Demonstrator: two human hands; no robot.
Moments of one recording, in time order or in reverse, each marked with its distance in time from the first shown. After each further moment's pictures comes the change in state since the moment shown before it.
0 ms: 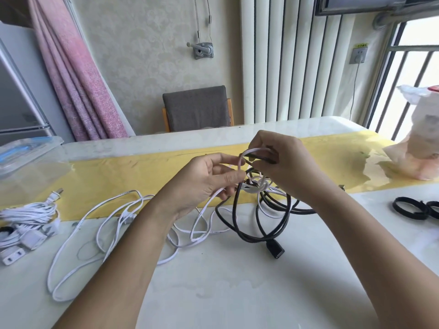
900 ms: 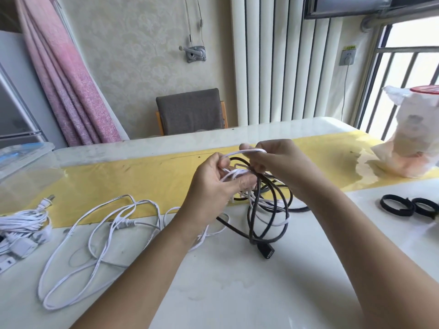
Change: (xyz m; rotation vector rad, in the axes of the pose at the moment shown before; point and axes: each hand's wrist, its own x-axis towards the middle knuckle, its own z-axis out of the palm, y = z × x) left_hand 0.008 -0.017 0.035 -0.004 0.210 0.248; right_hand 0.004 0.008 -0.006 0.412 -0.038 0.365
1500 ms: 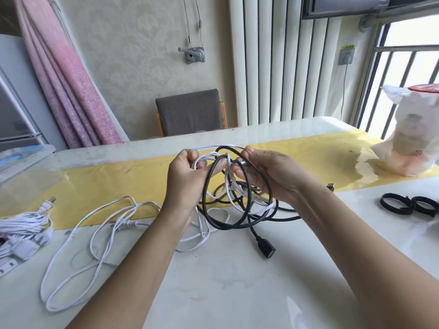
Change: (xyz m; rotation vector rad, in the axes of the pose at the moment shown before) left_hand 0.012 0.000 -0.023 -0.013 0.304 -0.016; right_hand 0.001 0.005 0.012 0.857 -0.190 0.290
